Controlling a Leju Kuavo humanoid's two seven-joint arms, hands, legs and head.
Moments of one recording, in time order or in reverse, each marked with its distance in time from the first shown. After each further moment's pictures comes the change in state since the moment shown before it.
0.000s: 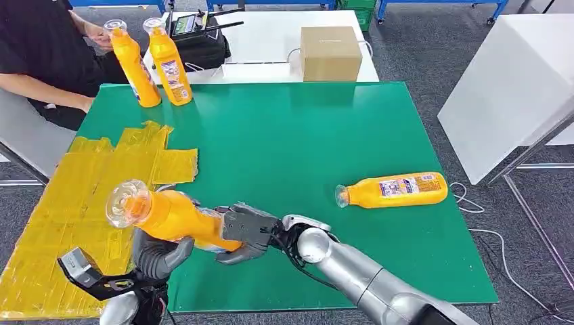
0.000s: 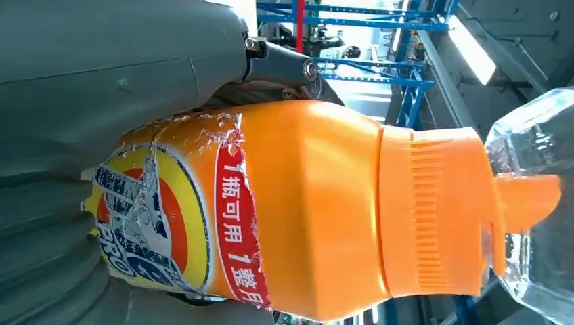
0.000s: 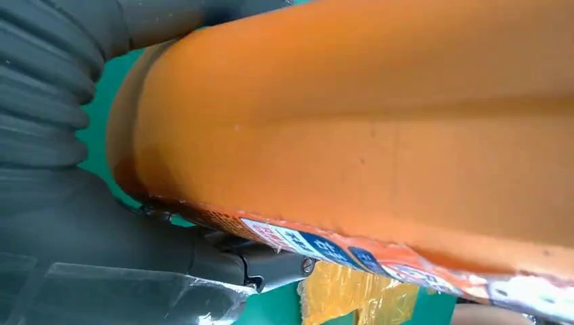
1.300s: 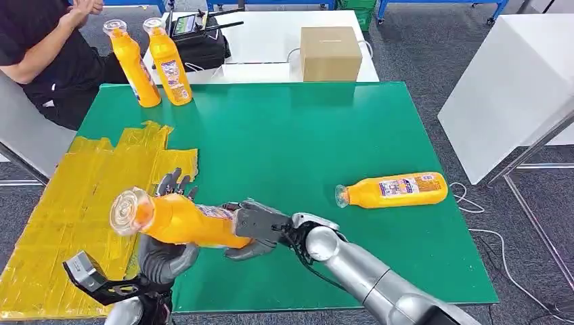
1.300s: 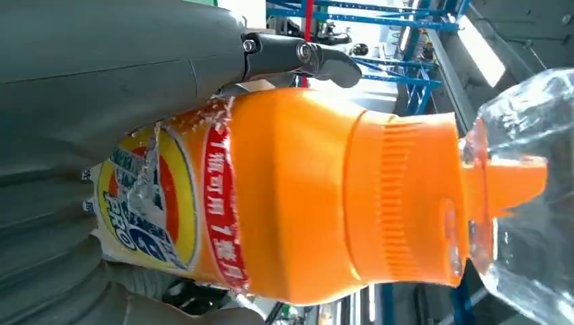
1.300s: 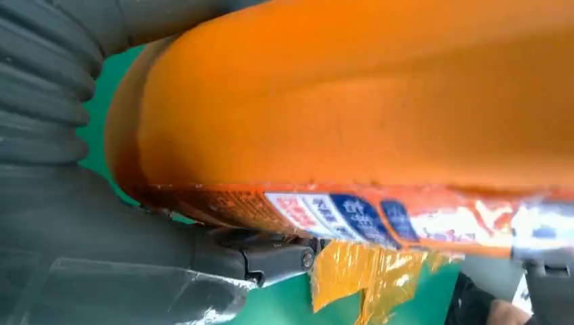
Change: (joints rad) left arm 0.027 -0.010 -0.015 -0.003 0.014 0.010 -0.016; right arm 0.018 -0.026 -0.055 -0.001 0.018 -0.008 -0.048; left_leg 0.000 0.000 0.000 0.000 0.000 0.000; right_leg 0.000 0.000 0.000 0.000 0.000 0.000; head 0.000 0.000
